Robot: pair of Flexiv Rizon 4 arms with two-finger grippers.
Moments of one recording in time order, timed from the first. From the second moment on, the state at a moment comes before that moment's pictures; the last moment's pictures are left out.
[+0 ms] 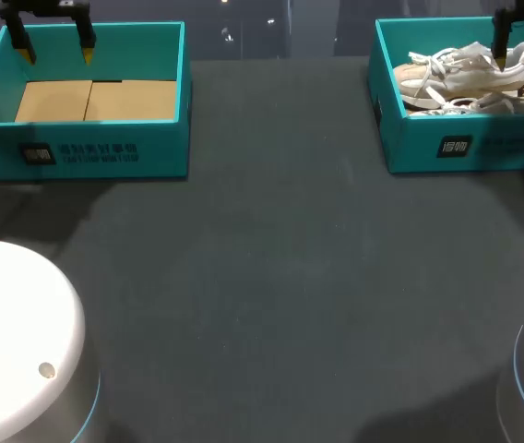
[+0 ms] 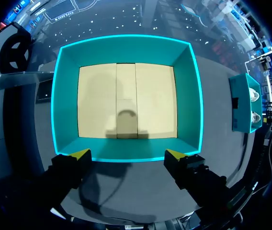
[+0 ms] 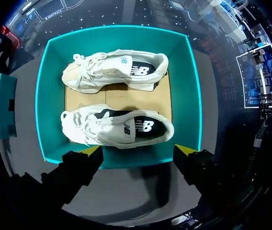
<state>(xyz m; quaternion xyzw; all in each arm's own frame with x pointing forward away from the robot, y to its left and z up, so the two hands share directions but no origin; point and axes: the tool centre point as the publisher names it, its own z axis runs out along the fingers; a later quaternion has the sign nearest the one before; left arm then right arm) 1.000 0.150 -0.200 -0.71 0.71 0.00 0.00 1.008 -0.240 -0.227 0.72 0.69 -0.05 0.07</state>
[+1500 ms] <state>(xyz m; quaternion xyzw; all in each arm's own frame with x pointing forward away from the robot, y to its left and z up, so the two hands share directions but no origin) 1.000 0.150 -0.200 -0.71 0.71 0.00 0.00 1.001 -0.314 -0.316 0.72 0.69 -0.08 0.05</state>
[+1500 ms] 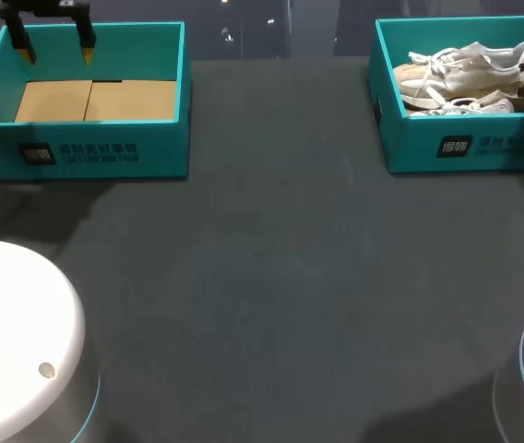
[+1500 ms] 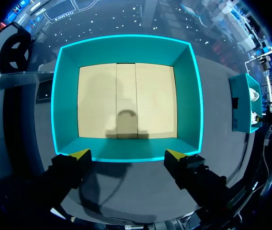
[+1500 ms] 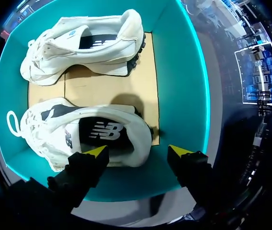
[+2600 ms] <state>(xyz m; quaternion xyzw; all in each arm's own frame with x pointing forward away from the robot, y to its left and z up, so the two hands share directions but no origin) 1.000 0.150 -0.200 -0.71 0.71 0.00 0.00 1.007 -0.323 -0.352 0.68 0.73 -0.06 0.04</state>
